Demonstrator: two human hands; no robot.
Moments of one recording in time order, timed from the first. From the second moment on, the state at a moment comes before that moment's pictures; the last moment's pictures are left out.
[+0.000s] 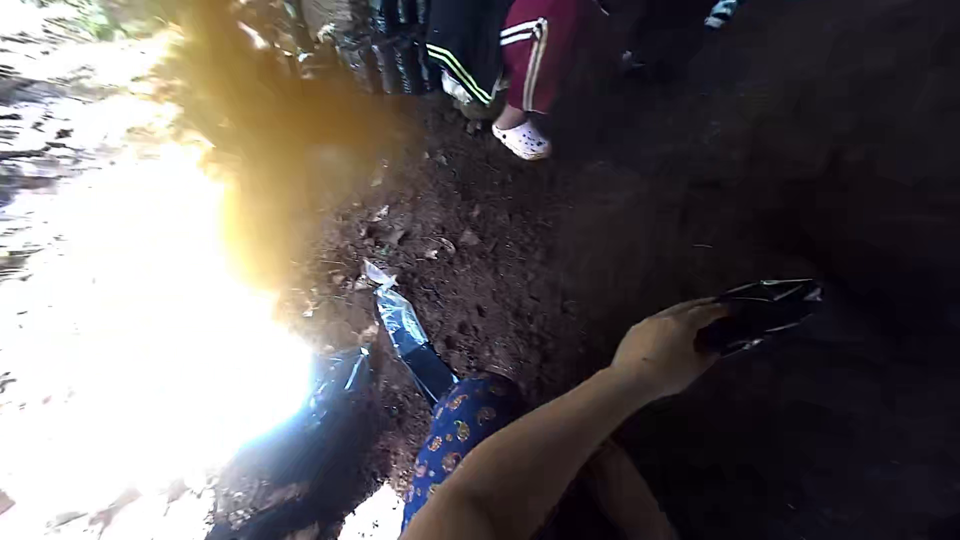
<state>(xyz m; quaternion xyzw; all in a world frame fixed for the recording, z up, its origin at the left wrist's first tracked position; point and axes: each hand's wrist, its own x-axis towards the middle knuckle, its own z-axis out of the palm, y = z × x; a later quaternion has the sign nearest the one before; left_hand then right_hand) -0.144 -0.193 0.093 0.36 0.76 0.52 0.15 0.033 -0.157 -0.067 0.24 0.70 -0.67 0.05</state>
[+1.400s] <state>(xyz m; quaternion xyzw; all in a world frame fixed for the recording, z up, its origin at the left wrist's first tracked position) -0.200 -0.152 0.034 0.26 0.85 0.37 0.26 0.037 -0.070 -0.148 0.55 -0.13 -0.77 -0.29</state>
